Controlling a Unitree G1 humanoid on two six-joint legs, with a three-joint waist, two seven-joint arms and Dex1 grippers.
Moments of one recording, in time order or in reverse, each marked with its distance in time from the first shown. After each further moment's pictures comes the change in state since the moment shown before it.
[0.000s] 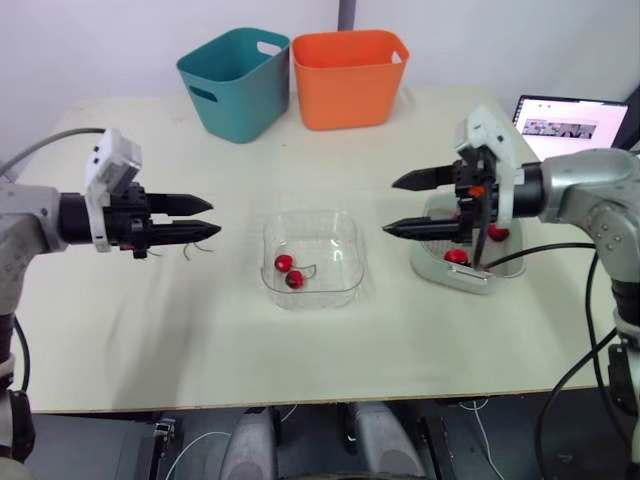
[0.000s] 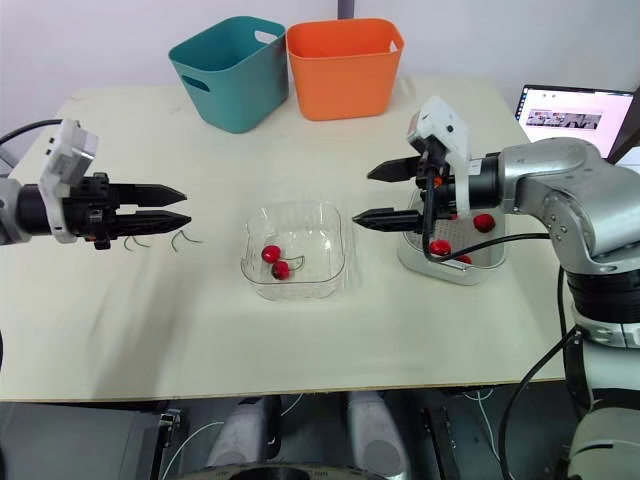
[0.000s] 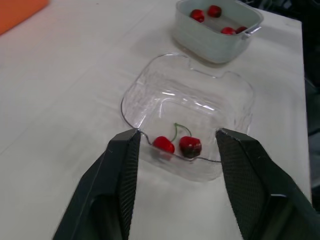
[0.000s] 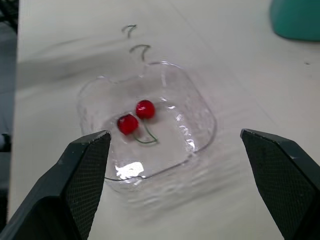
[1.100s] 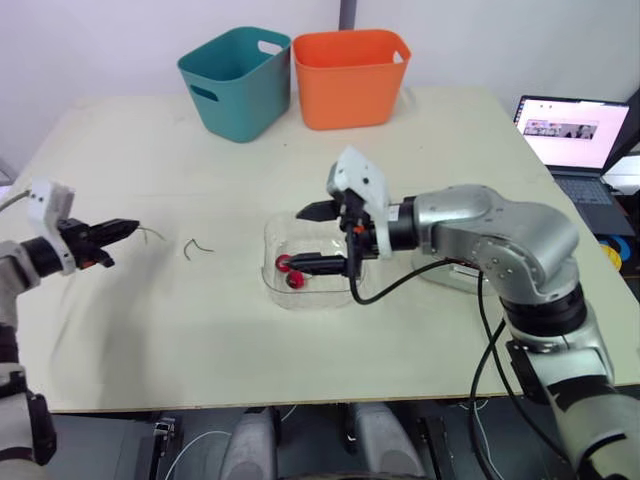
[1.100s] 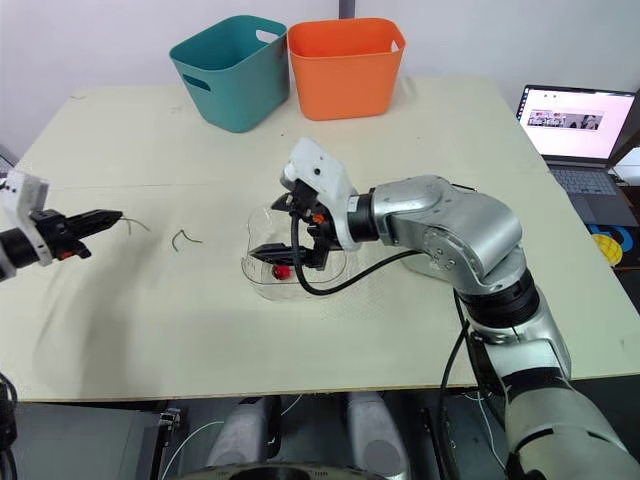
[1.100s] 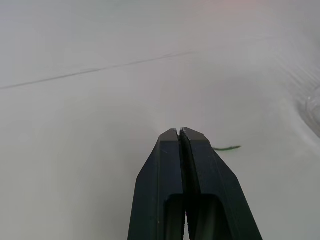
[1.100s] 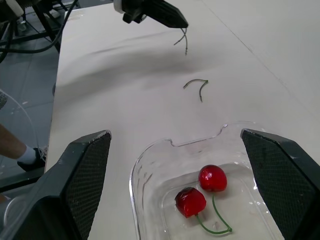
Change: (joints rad) left arm 0.117 -0.096 0.191 0.622 0.219 -0.259 0.186; right arm -0.062 0.398 0.178 -0.212 0.060 0.221 -0.369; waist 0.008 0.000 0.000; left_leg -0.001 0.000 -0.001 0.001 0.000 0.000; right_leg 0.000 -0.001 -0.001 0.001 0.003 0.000
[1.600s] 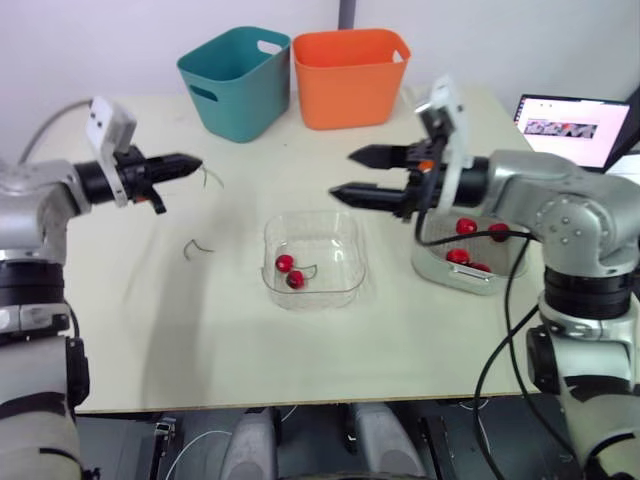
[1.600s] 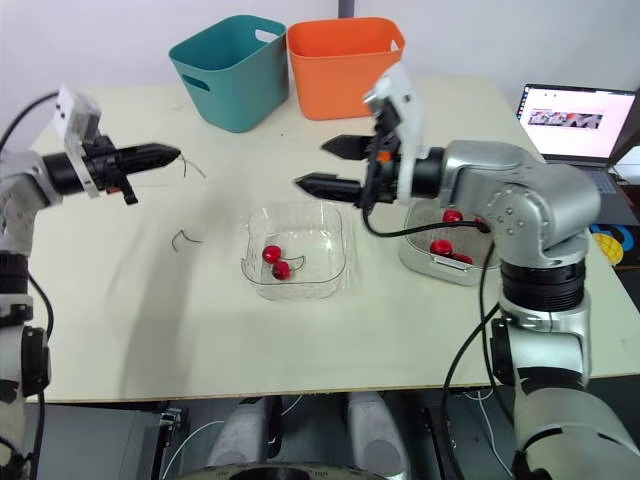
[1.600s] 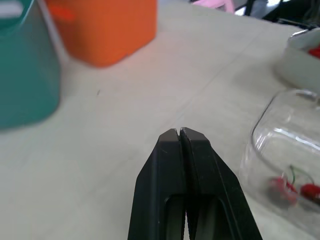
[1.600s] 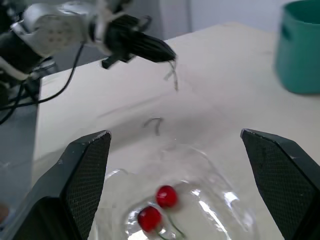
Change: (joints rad) left arm -0.280 -0.059 -0.211 -0.087 0.029 -0.035 -0.107; right arm -0.033 -0.019 -0.195 0.082 0.066 0.000 0.032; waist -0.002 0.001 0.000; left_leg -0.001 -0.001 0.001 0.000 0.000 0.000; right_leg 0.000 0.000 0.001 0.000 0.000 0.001
